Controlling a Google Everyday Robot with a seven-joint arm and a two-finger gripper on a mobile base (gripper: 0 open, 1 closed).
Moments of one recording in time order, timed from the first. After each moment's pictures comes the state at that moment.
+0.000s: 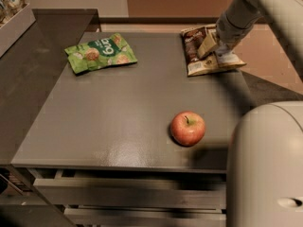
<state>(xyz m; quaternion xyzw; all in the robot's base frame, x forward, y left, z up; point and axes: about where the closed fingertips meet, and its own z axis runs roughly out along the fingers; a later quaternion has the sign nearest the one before) 0.748 -0.227 0.863 -0.16 0.96 0.05 0.22</state>
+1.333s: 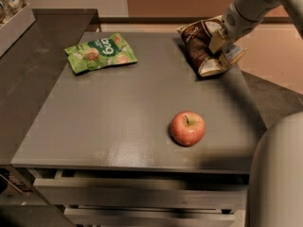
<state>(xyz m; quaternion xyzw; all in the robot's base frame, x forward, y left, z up) 0.707 -0.218 0.900 -0.25 0.94 0.06 0.22</state>
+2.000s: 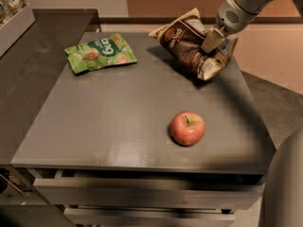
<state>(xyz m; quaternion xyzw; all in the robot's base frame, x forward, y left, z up) 0.671 -0.175 0.927 -0.45 0.86 0.07 0.22</state>
